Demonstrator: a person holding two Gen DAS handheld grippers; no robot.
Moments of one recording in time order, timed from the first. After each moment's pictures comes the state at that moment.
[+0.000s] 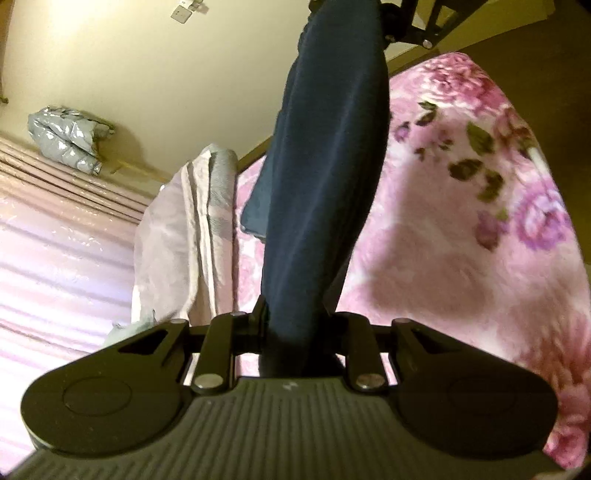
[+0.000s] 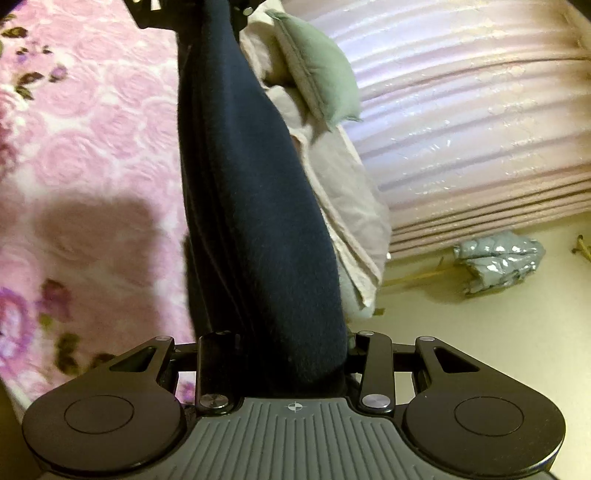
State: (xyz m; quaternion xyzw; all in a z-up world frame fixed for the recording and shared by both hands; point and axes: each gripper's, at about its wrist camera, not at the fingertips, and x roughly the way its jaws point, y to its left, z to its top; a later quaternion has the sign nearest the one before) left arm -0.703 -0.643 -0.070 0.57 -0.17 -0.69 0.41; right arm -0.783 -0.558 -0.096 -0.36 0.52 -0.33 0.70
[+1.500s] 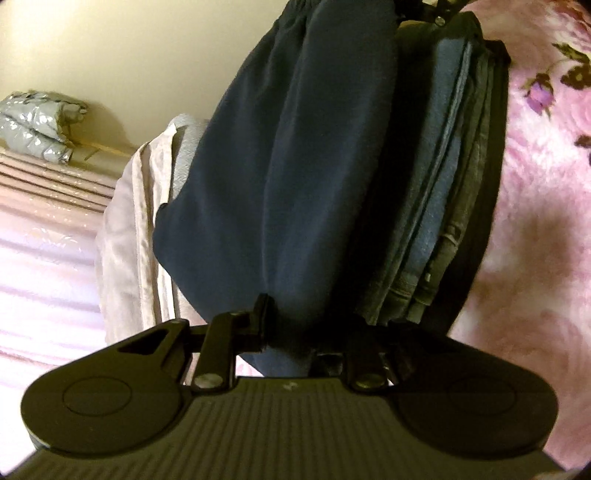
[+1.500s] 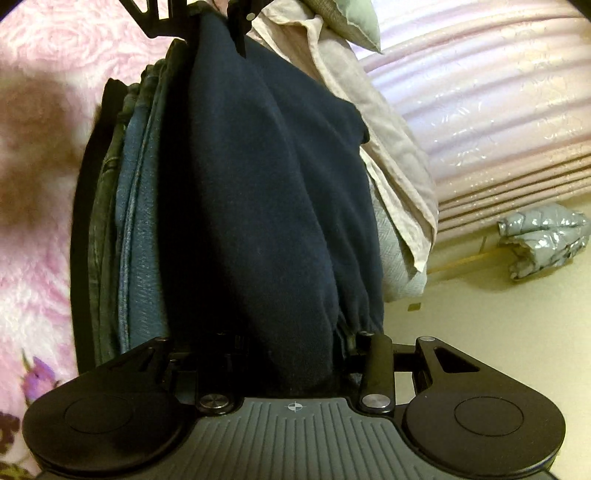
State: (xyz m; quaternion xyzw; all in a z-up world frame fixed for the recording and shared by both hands) left arm -0.747 -0.897 -0.274 0.61 -0.16 -0.66 0.41; right arm -0.840 -0.830 -0.242 -0.33 0.52 -0.29 0.73
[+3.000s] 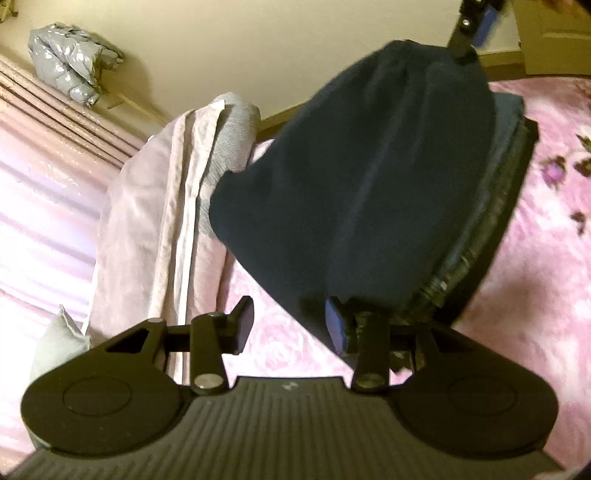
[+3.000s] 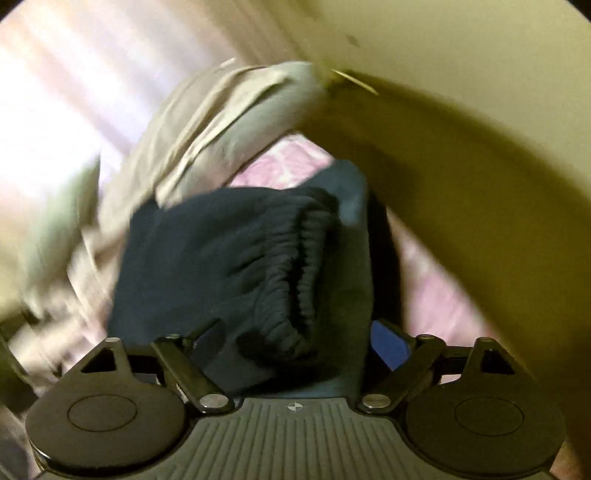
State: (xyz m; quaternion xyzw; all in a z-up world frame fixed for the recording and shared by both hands) left arm -0.707 -0.899 -0.195 0.55 -0.06 -0.69 0.47; right arm -0.965 -0.918 -0.195 0.51 0.19 -0.44 0.72
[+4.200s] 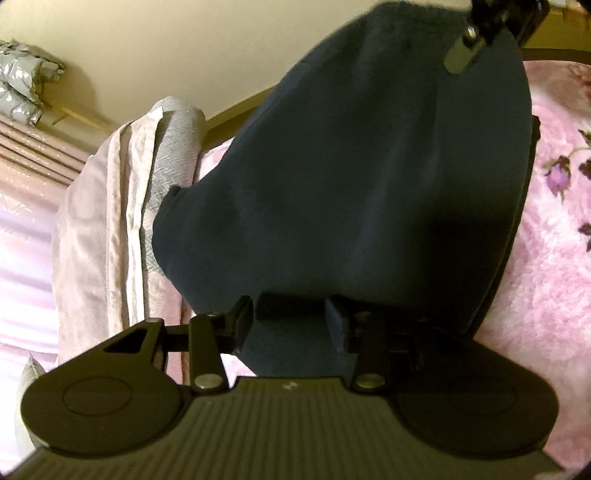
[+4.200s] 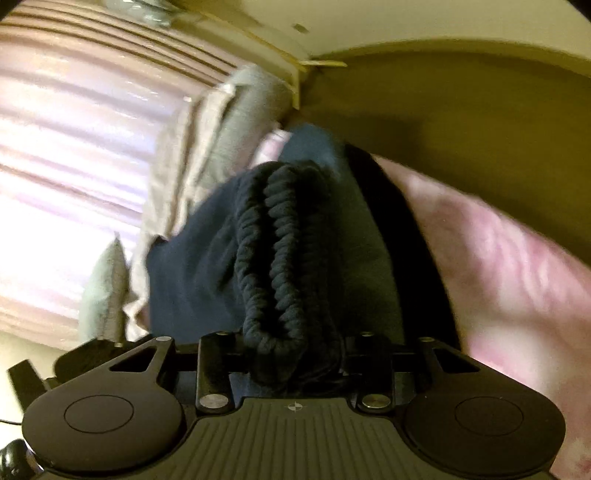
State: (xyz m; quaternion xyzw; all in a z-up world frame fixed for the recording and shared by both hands) left arm -0.741 -0.938 -0.234 0.59 -0.05 -0.70 0.39; right arm -0.990 -0.921 -0.274 0.62 0.07 -0.40 0.67
